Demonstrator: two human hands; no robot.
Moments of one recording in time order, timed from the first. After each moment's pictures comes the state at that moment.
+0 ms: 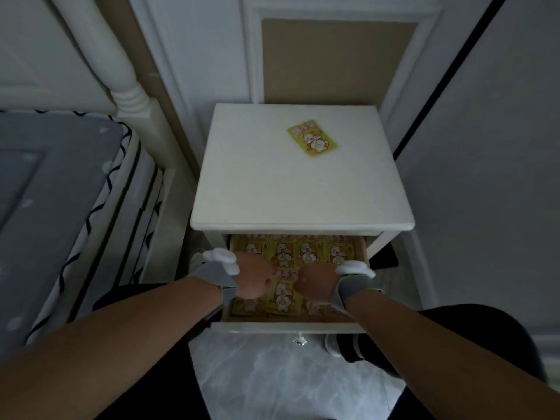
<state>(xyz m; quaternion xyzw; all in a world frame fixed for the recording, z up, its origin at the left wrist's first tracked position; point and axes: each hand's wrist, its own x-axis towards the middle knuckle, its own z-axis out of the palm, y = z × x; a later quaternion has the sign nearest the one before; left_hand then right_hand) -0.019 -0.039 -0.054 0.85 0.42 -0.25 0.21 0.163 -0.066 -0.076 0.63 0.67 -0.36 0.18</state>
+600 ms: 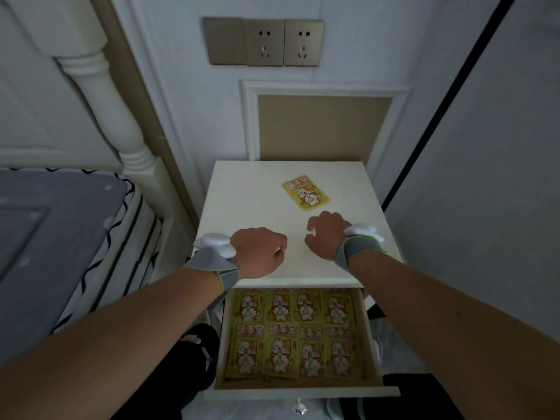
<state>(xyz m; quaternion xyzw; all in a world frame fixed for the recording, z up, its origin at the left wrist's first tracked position) 0.010 0.054 0.045 0.88 0.46 -0.02 0.10 0.211 0.078 0.011 0.71 0.69 -0.13 0.06</state>
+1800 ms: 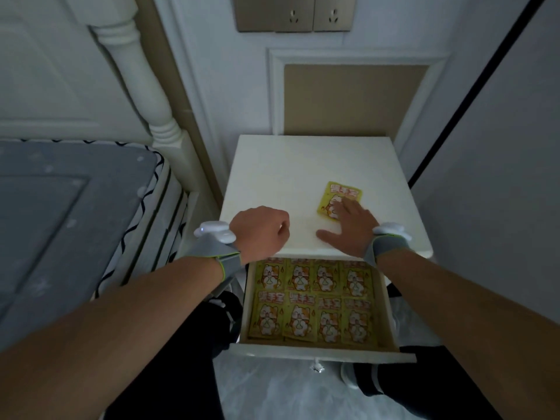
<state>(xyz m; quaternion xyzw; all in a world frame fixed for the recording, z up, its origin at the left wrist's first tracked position) -0.028 0.016 0.048 0.85 0.51 0.06 0.12 0.215 0.032 -0.021 0.68 0.72 -0.15 0.00</state>
